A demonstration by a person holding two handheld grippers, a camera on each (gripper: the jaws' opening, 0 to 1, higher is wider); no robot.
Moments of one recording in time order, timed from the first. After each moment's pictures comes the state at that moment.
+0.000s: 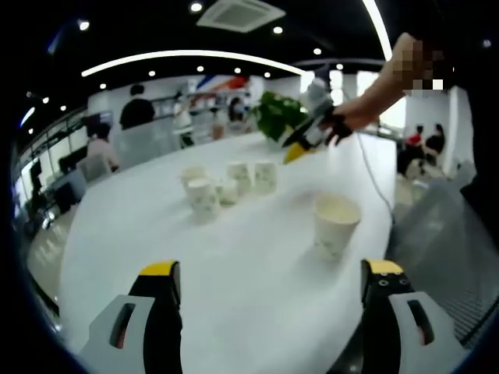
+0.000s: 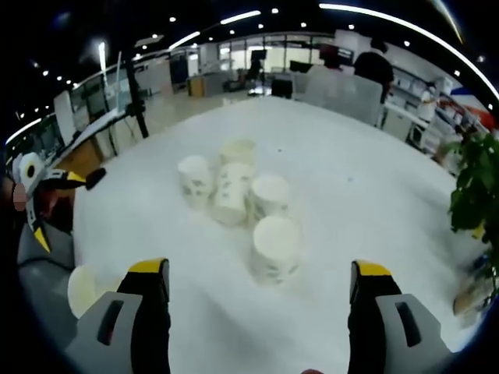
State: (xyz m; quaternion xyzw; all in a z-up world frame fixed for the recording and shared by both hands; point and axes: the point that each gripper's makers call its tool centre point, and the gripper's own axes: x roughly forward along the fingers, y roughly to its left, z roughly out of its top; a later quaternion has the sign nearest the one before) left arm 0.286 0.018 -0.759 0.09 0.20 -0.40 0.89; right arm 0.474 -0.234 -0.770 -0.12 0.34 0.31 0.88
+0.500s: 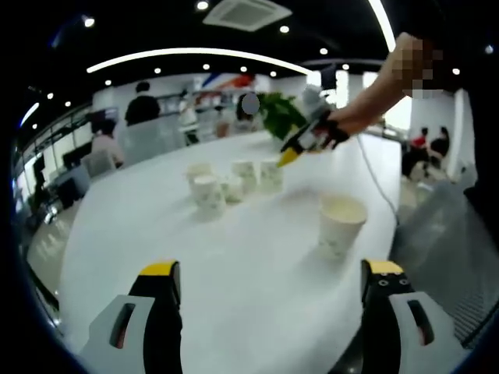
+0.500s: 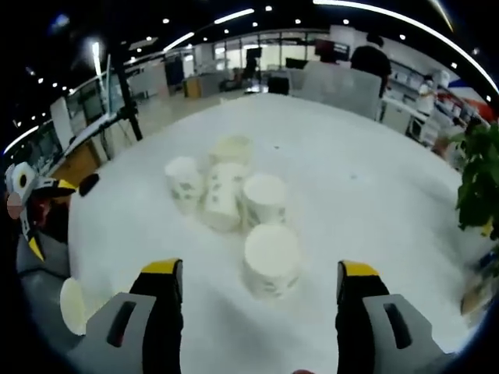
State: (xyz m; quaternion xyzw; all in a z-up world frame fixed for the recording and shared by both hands) left arm 0.287 0.023 -0.760 0.09 0.21 -0.39 0.89; right arm 0.488 -0.225 -0.781 -0.10 0.35 0.31 0.88
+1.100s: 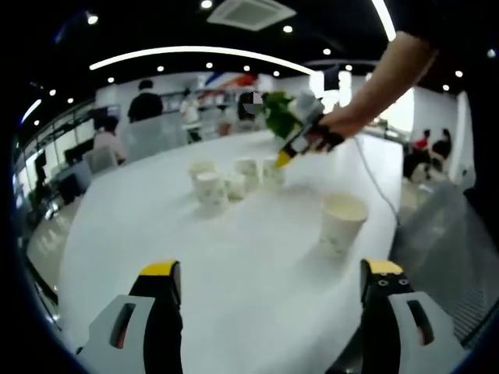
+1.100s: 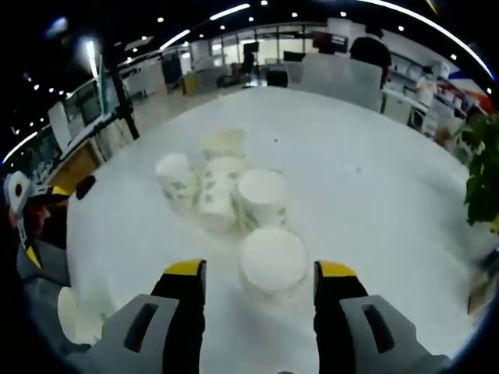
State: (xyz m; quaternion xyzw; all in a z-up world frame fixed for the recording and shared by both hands) left arm 0.283 0.028 -0.761 0.08 0.21 -0.38 0.90; right arm 0.500 -0.217 -0.798 -0.10 0.37 0.31 0.87
